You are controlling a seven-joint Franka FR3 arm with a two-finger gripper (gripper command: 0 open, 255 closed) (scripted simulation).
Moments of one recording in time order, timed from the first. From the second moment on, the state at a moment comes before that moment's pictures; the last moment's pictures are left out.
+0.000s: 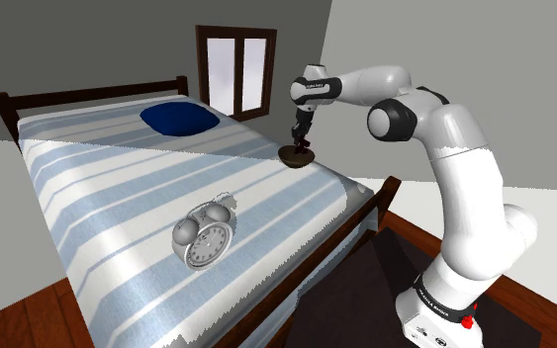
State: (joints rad) arm -0.15 0.81 -0.16 -1.13 0.15 1.97 -0.52
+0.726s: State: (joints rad) arm -0.15 0.82 -0.15 -1.15 0.15 2.00 -0.52
